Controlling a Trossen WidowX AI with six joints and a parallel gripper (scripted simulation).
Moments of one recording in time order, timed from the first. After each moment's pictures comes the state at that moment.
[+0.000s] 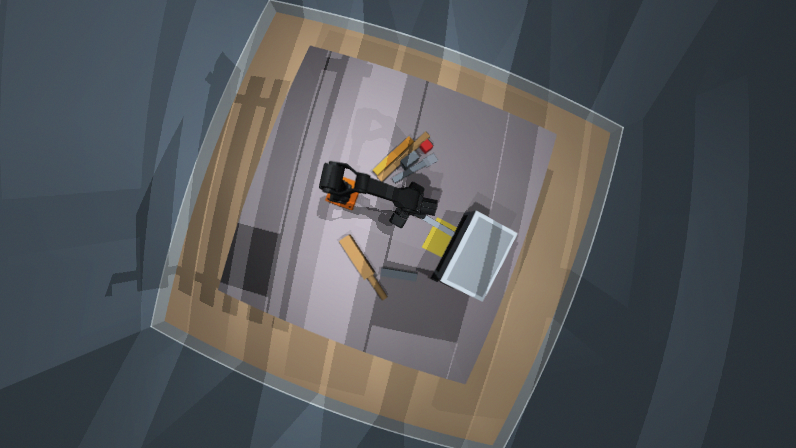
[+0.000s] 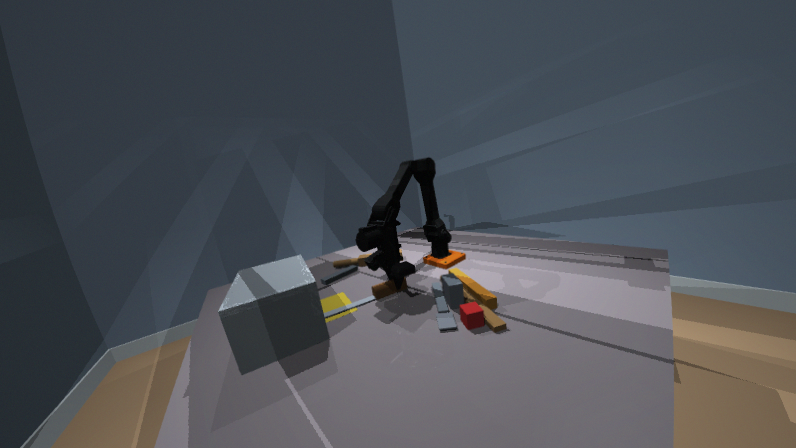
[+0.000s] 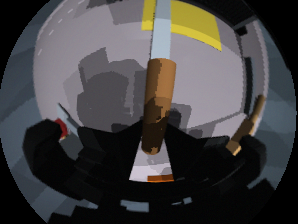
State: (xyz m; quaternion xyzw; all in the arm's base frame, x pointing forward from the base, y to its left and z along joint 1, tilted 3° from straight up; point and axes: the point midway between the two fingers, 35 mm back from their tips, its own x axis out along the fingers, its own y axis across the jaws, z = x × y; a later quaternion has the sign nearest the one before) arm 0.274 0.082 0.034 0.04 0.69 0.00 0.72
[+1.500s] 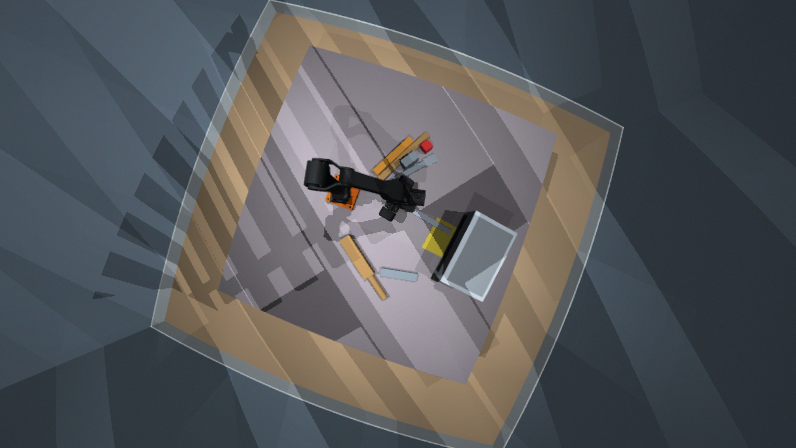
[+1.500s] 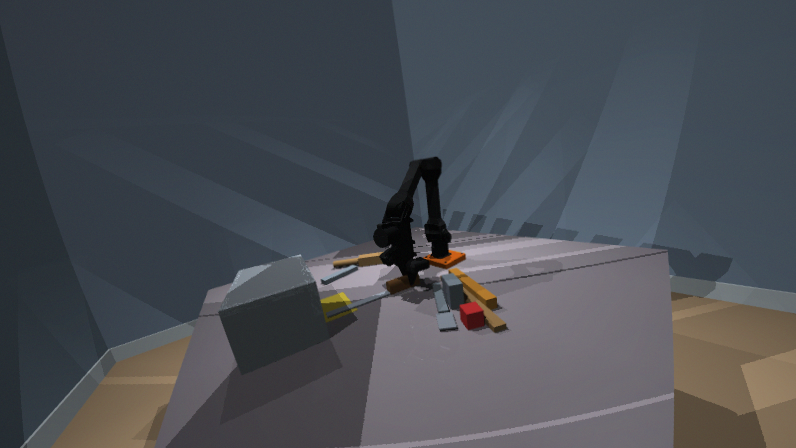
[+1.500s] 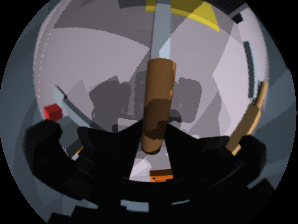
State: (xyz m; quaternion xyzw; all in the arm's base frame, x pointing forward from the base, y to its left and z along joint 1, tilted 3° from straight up) arm 0.225 0.088 0.031 0.04 0.69 0.00 0.72
